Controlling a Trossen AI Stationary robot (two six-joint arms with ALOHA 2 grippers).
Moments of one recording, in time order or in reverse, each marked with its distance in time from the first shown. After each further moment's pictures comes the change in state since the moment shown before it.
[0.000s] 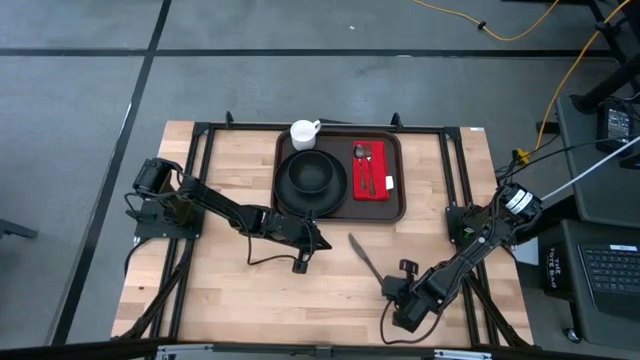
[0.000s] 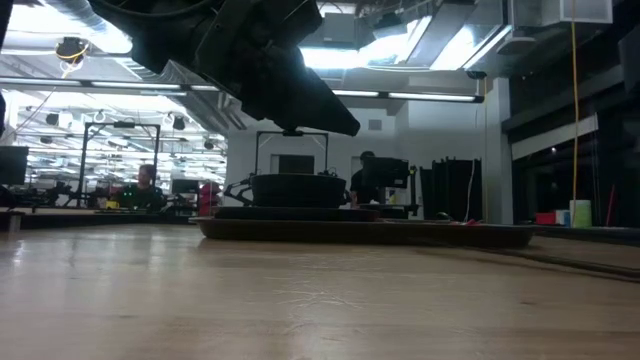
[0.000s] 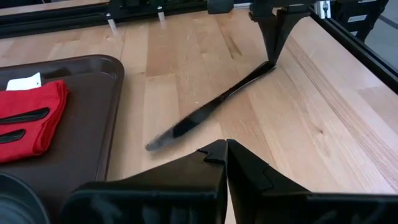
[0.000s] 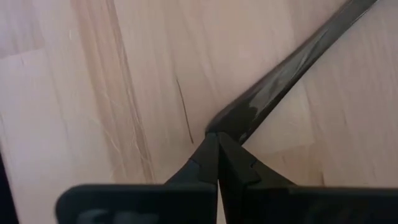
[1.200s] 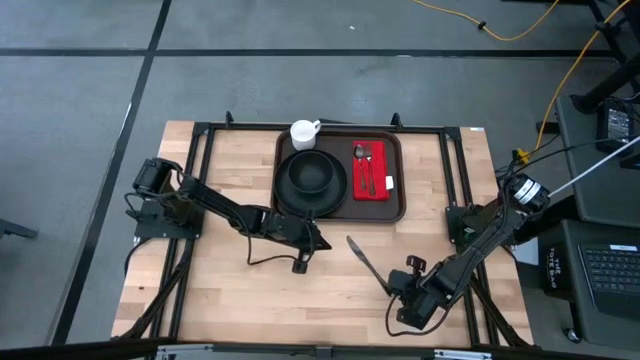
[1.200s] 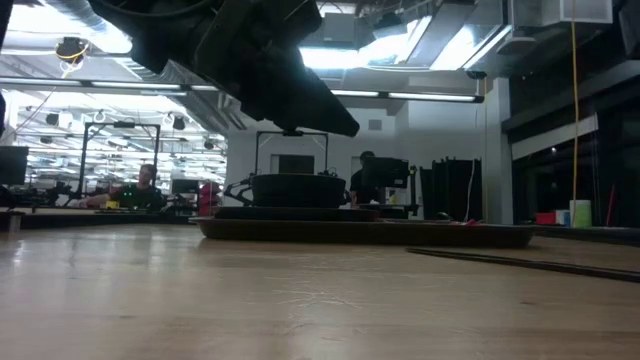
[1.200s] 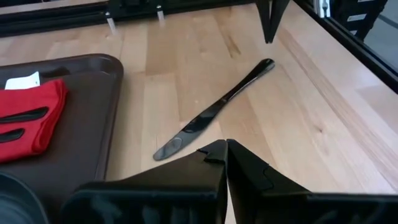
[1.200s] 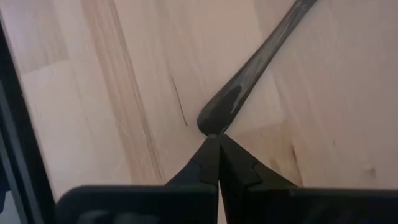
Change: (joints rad) left arm 0.000 0.000 0.000 -0.003 0.001 -0.001; right arm 0.014 -0.117 -0.003 -0.077 0.017 0.074
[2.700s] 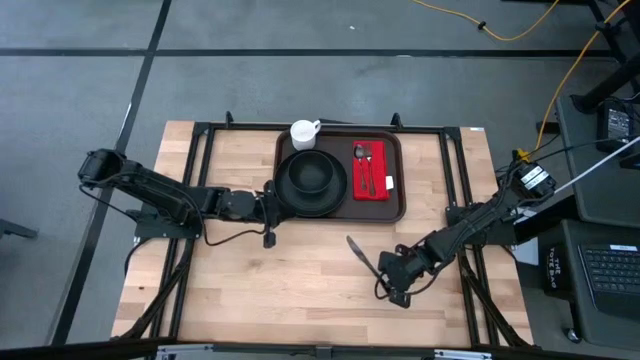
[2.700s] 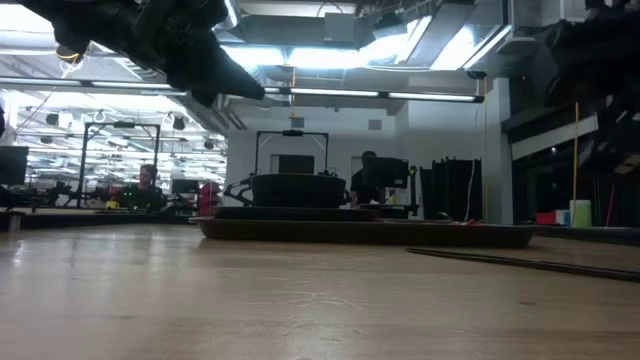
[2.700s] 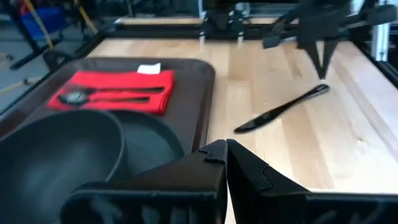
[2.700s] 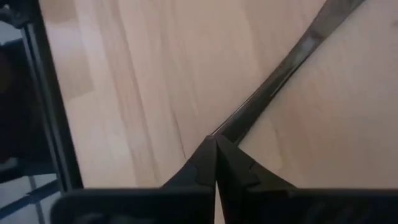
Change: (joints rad) left arm 0.060 -0.543 -0.338 -0.107 -0.179 -0.104; right arm -0.245 -0.133 -0.204 0.302 -0.284 -0.201
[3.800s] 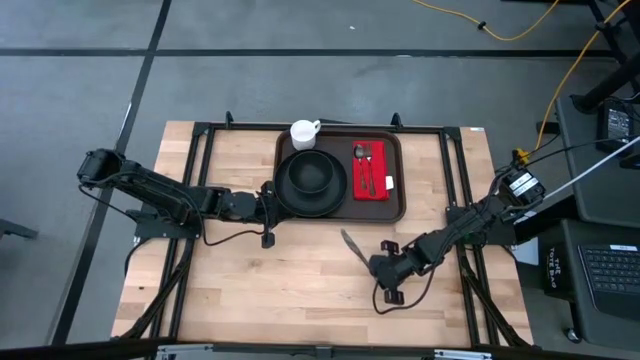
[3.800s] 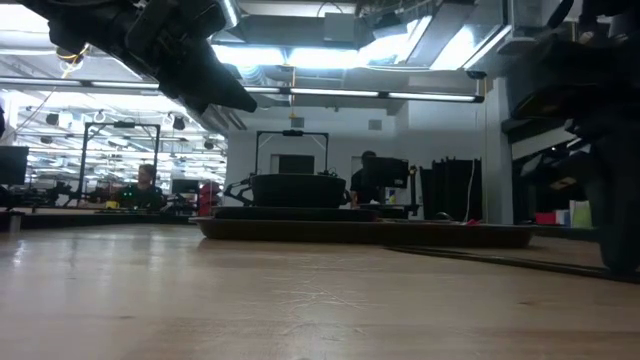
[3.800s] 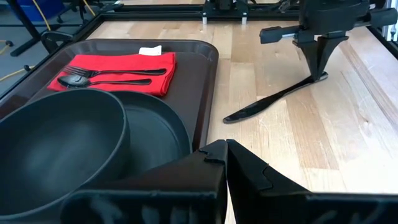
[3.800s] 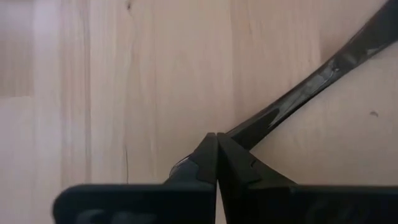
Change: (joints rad) left arm 0.000 -0.007 0.000 -0.070 -0.004 -0.009; right arm -0.036 0.117 0.000 0.103 0.093 -0.297
